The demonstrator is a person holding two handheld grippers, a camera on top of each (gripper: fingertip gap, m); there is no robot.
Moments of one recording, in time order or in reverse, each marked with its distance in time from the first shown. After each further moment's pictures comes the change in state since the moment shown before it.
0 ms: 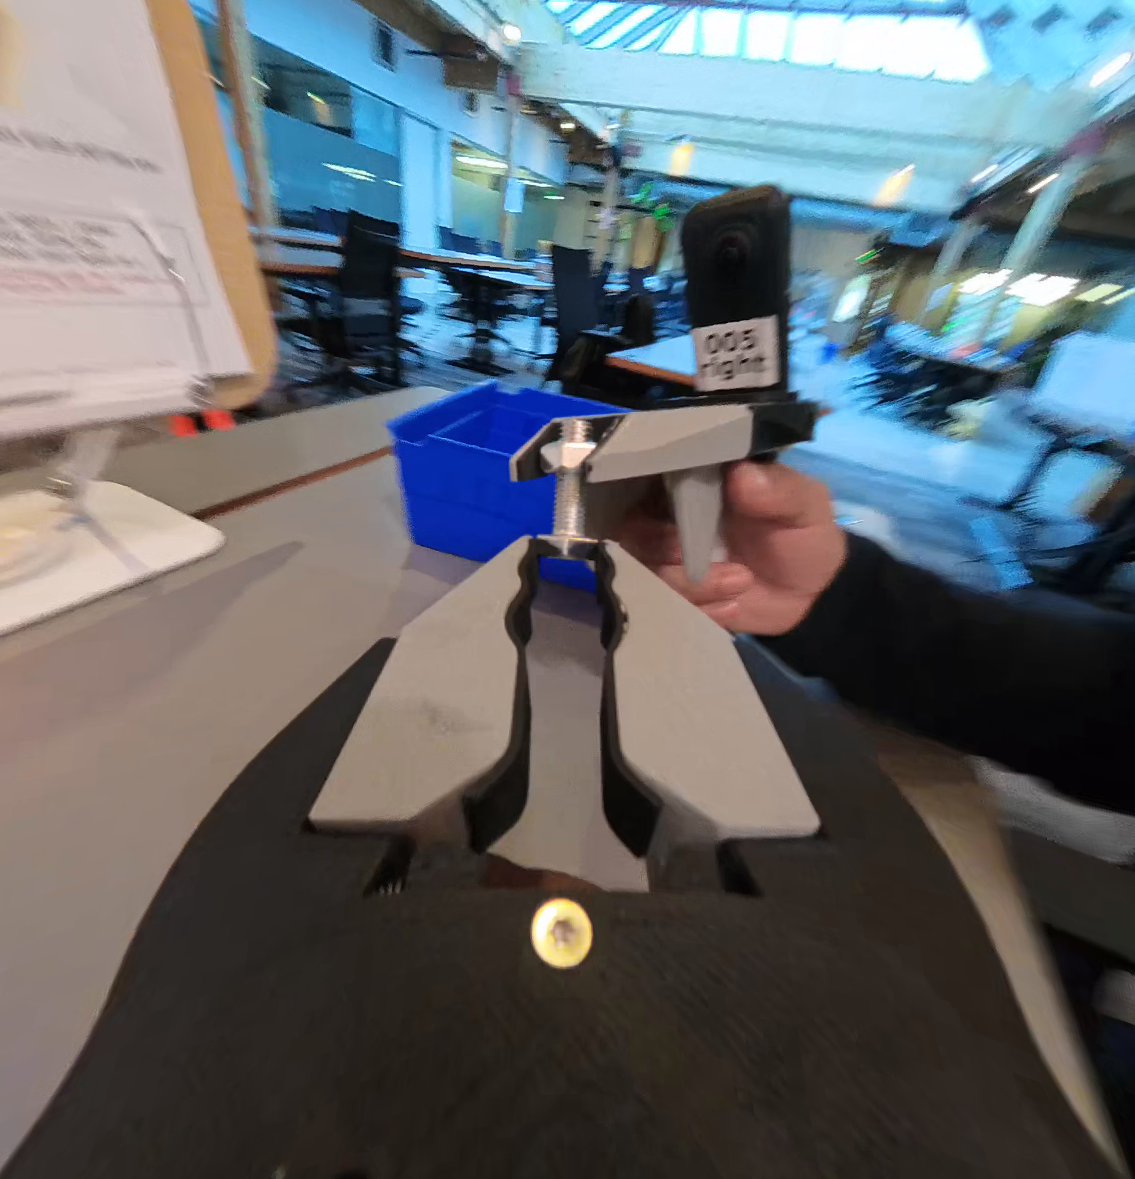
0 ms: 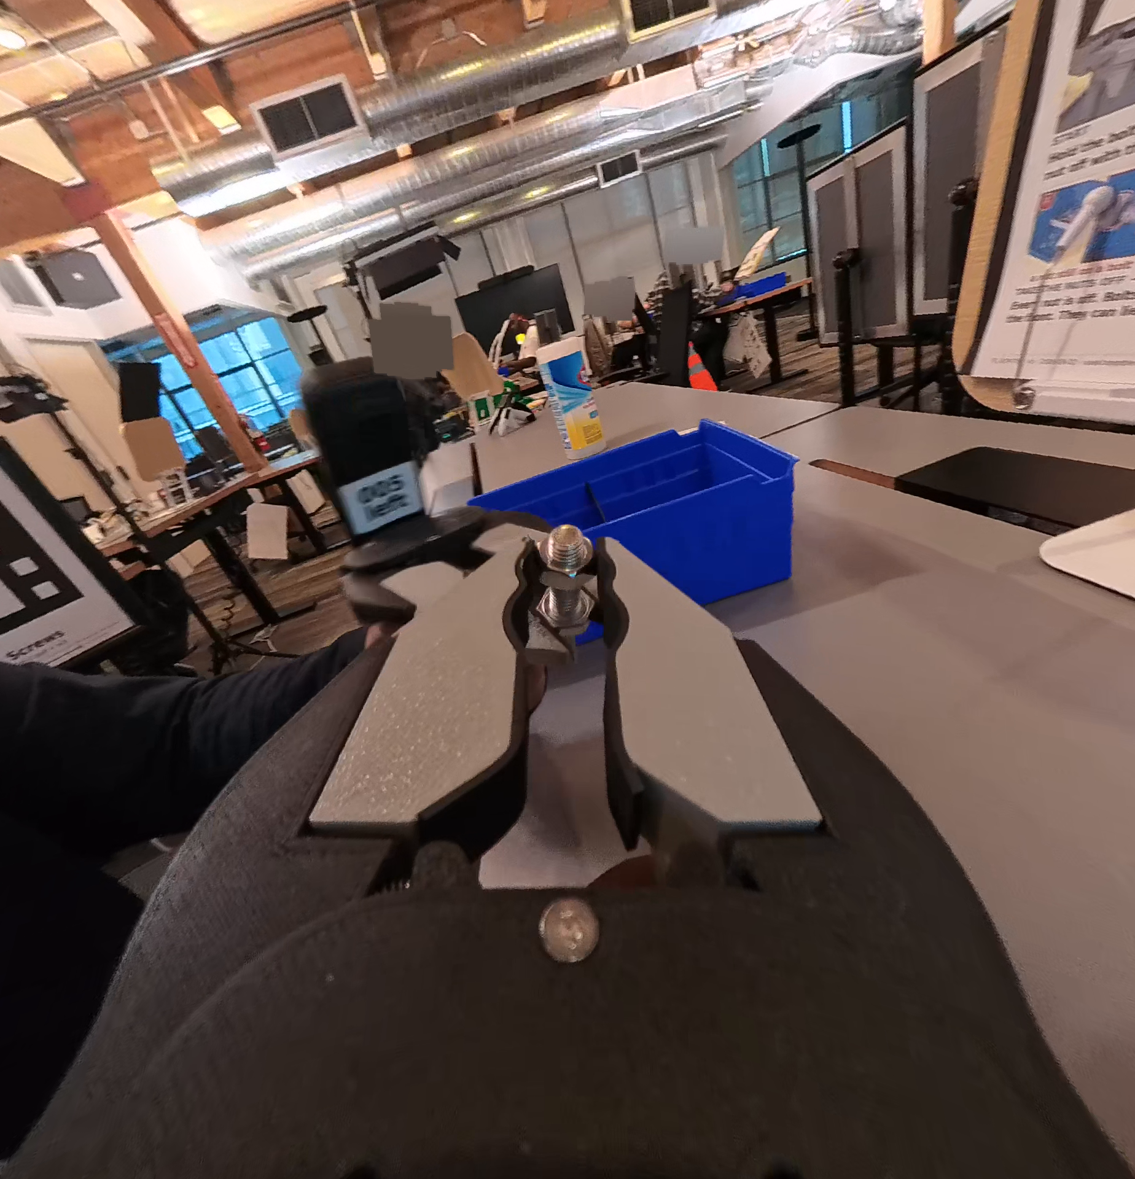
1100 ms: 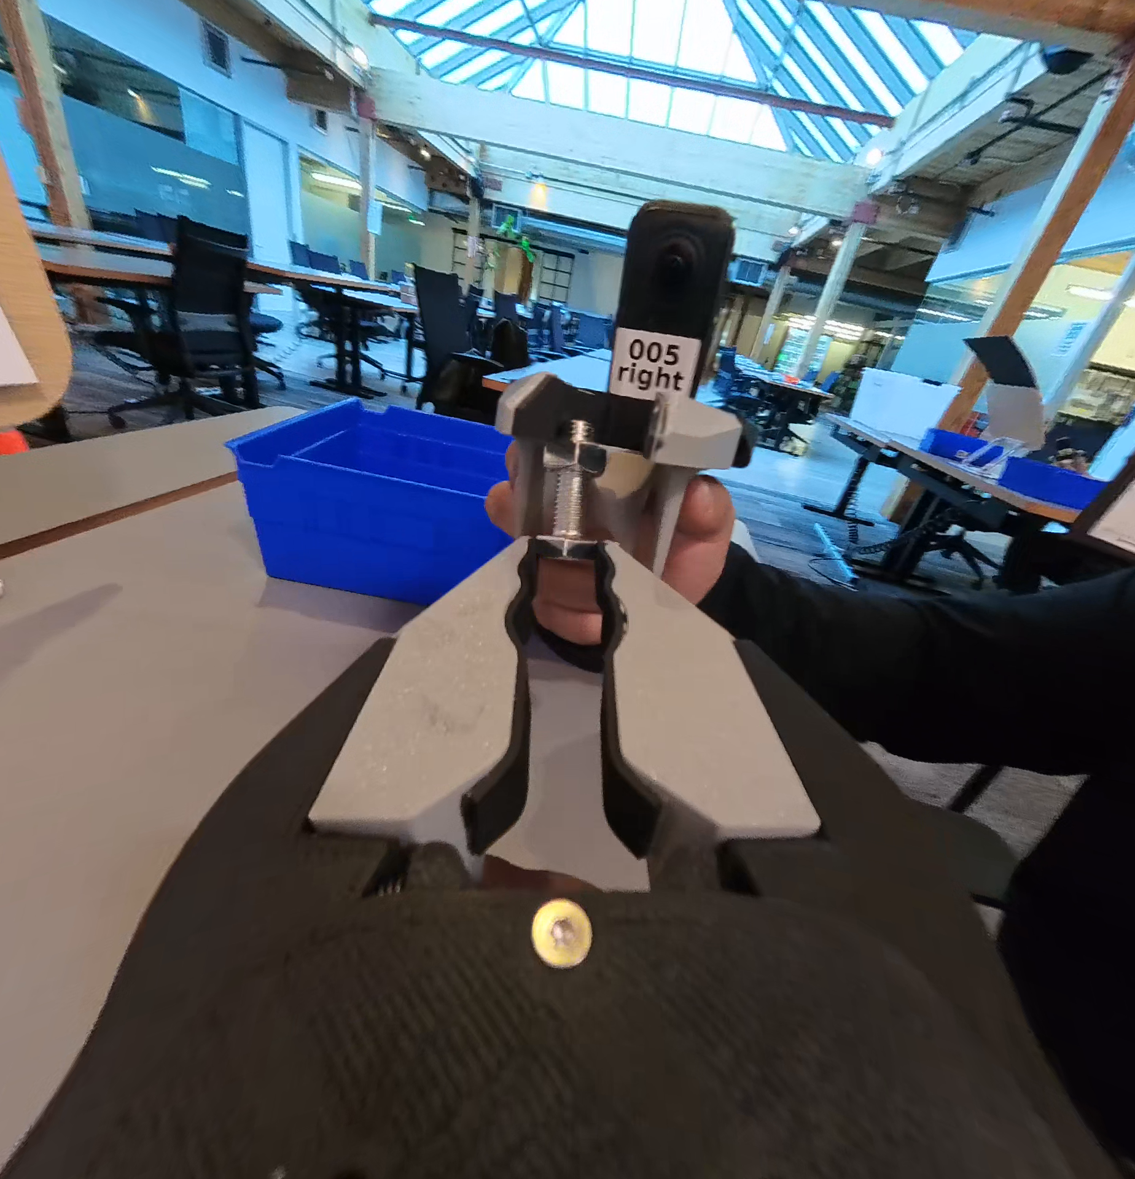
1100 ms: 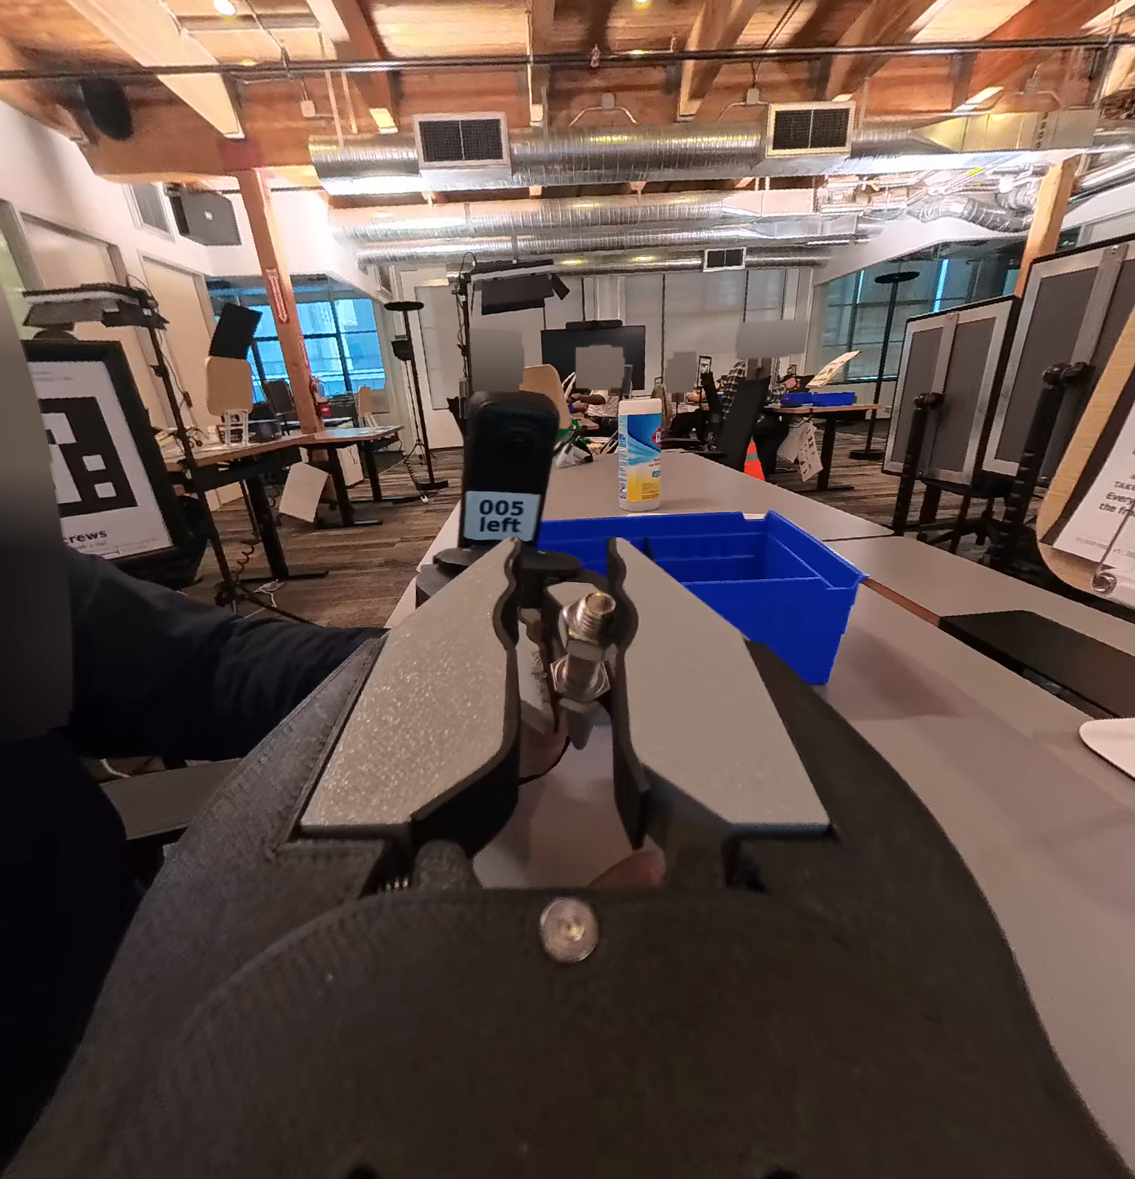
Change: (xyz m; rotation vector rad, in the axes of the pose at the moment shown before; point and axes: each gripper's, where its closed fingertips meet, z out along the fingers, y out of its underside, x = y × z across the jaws) left arm 0.041 -0.002 0.004 0.043 0.228 -0.057; right arm -0.045 -0.010 -0.005 0.075 -0.157 -0.234
